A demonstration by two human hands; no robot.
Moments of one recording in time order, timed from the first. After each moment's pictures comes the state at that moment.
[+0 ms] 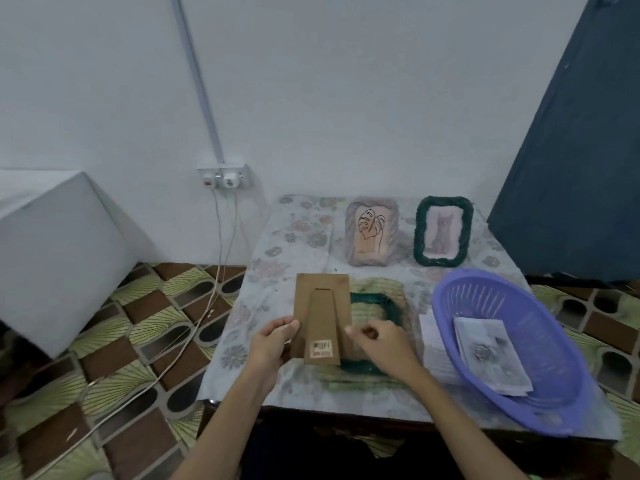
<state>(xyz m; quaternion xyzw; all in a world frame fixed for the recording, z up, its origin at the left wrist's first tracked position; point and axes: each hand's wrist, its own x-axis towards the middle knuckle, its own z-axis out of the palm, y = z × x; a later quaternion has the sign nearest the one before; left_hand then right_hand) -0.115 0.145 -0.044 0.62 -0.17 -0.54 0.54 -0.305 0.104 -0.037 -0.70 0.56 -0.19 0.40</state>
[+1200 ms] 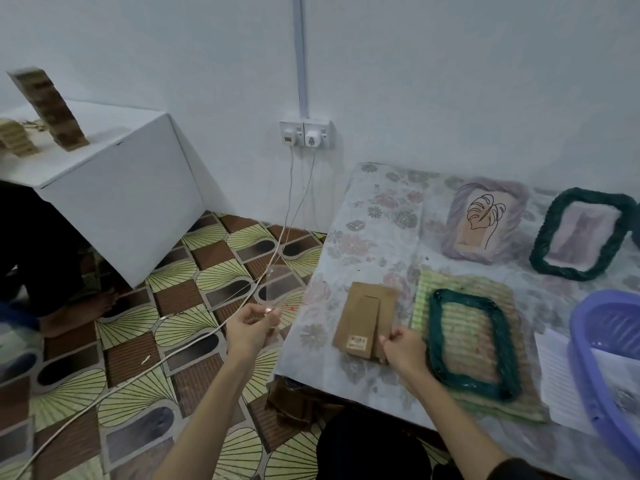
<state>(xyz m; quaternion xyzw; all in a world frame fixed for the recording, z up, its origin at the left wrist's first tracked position) 0.045 0.186 -0.080 0.72 -0.13 -0.36 0.58 -0.162 0.078 -0.135 -0.55 0.69 -0.16 0.44</state>
